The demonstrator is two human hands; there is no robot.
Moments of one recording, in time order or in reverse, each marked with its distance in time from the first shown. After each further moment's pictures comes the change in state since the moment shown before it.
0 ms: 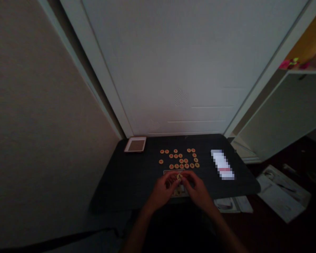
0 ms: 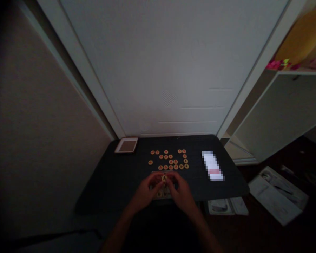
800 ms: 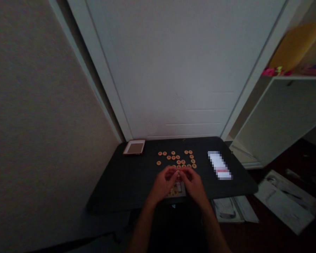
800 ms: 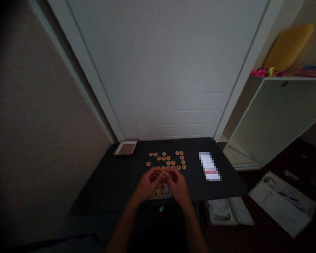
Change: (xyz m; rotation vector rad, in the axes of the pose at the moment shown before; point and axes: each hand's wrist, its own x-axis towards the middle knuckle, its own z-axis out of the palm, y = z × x) left_hand 0.019 -0.001 0.019 -0.072 0.061 0.073; right_hand 0.014 0.022 0.004 0.167 0.150 -0.002
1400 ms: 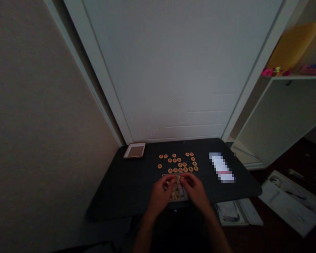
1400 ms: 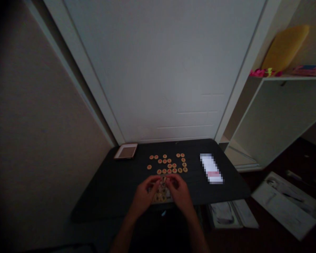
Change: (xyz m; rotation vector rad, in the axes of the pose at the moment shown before) left_hand -0.020 -0.008 -0.013 0.235 0.136 0.018; right_hand -0.007 0.018 -0.003 -0.001 -0.017 0.041
